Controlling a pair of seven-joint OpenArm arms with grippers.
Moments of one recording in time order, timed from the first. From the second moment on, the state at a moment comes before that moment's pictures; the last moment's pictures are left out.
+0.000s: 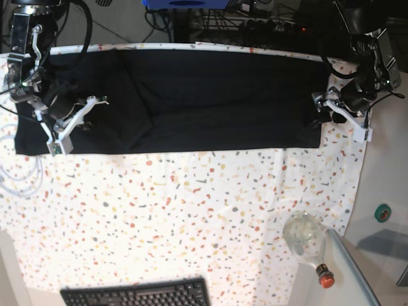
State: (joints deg) left arm 6.3 -16.5 -30.8 63.0 -28.5 -40.6 40.7; right arm -13.9 7.3 13.6 93.0 21.5 23.6 -50.7
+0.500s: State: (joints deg) left arm 6.2 -14.0 -29.2 62.5 -29.4 -40.8 41.3; right arm -13.9 7.3 13.9 93.0 21.5 23.6 -50.8
